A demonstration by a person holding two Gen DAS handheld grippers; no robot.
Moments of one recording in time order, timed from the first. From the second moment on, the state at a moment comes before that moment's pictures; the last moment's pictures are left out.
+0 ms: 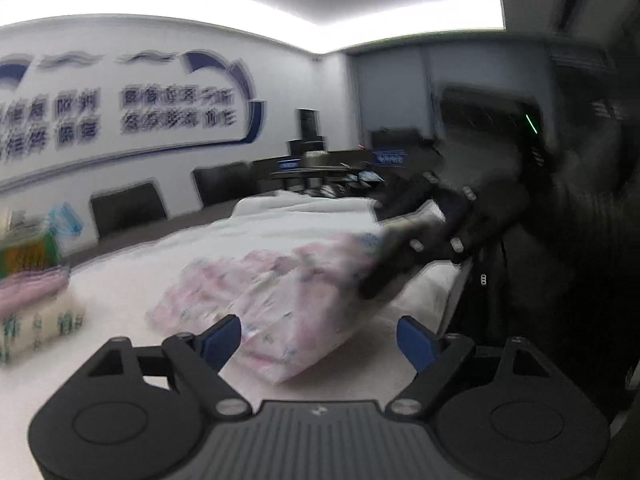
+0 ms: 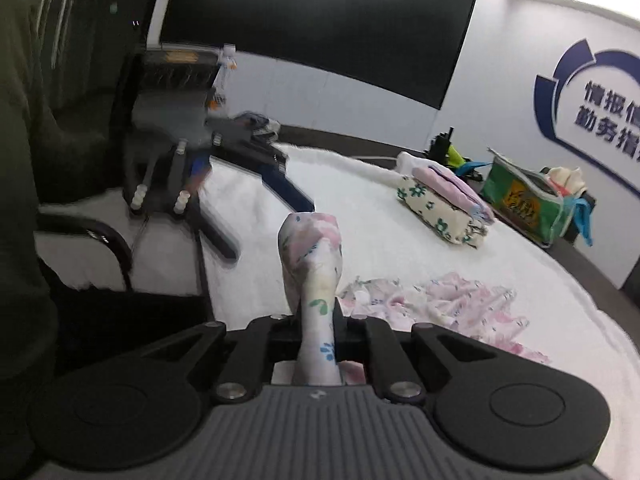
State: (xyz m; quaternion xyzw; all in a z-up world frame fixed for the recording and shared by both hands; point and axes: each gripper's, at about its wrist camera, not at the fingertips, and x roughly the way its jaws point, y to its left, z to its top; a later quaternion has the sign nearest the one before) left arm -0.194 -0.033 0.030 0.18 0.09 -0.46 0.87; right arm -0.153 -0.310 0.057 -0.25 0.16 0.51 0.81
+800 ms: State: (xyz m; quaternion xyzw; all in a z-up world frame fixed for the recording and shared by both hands) left arm -0.115 -0.050 0.028 0.04 0.26 -0.49 0.83; right arm -0.191 -0.349 0.015 -0.26 0.03 0.43 0.87
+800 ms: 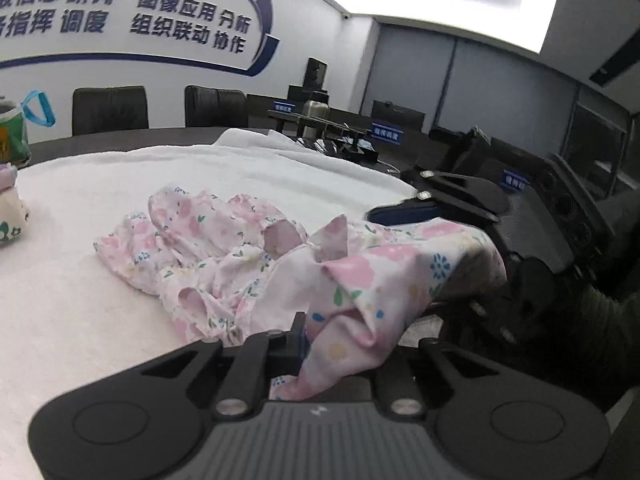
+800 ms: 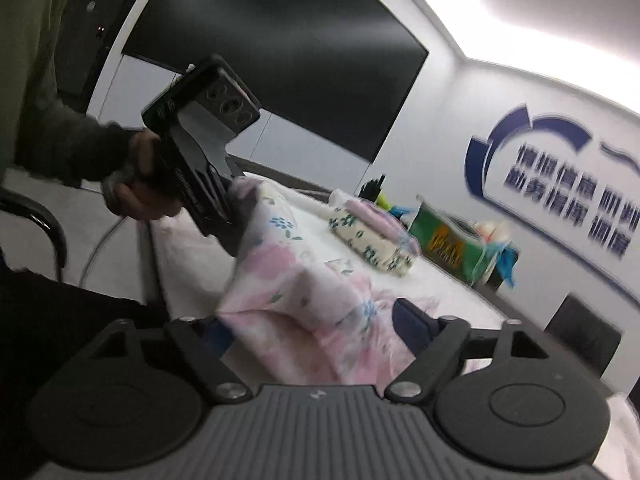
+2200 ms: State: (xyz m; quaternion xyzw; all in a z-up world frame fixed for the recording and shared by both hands) left arm -0.115 -0.025 0.014 -0.12 0.30 -0.27 0.91; right arm -0.103 -0.343 0.013 0.06 0.30 0.19 0.93
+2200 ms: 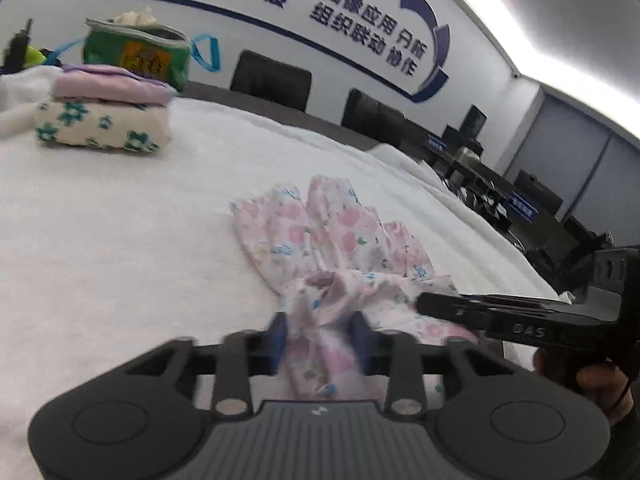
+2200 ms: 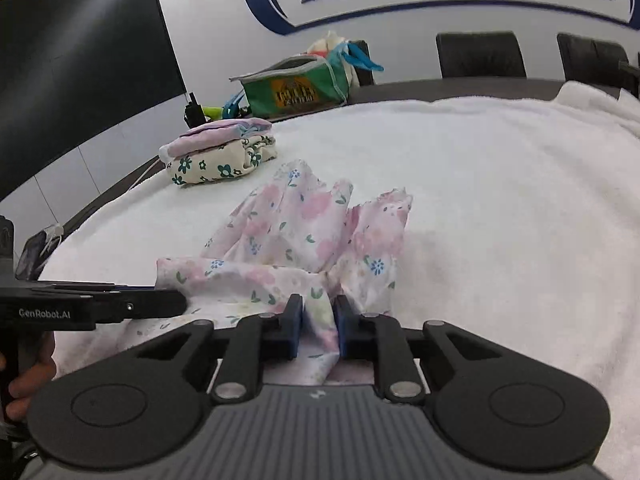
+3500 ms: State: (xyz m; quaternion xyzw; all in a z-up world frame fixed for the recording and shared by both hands) left arm -0.085 -0.056 0.000 -0.17 0.36 -0.24 0.89; right arm -0.087 -0.306 -0.007 0.00 0.30 0.18 0.94
